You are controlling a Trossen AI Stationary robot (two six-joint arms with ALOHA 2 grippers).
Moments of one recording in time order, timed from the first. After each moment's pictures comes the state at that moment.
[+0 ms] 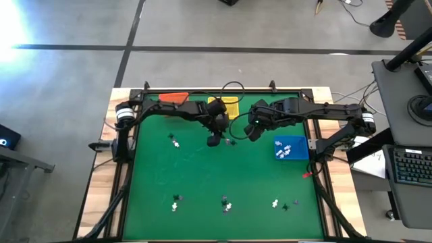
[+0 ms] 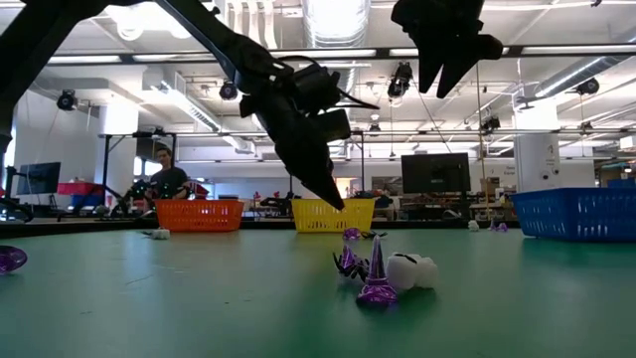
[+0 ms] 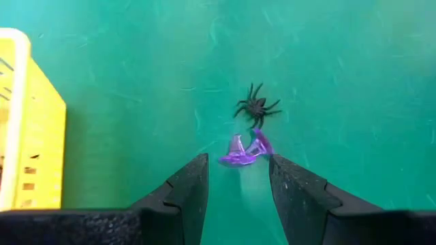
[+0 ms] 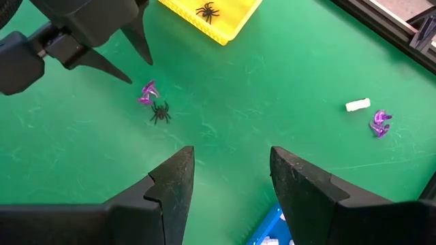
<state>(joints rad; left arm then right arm) 0.33 1.99 1.35 -0.35 0.32 0.31 -0.09 1.49 1.47 -1.22 0.29 0.77</state>
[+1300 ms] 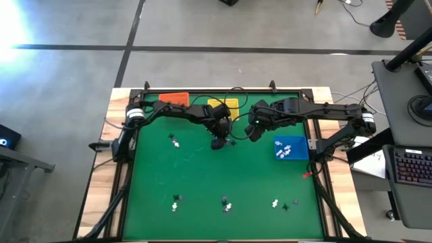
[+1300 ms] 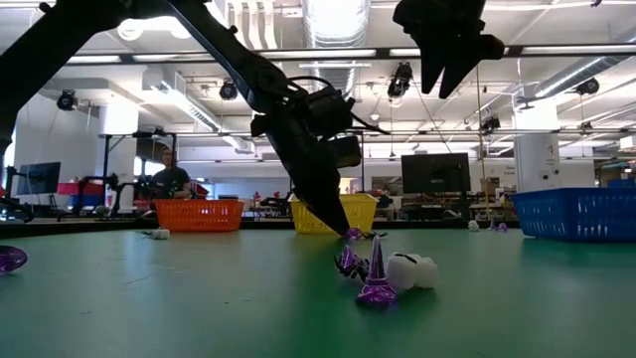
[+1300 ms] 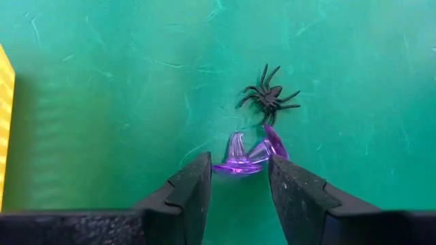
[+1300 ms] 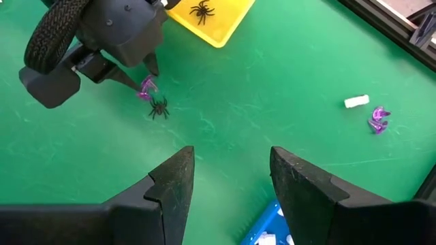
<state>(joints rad) 0.31 2.14 1.40 -0.36 0.33 0.22 -0.09 1.49 1.47 -1.24 0.28 0.77</state>
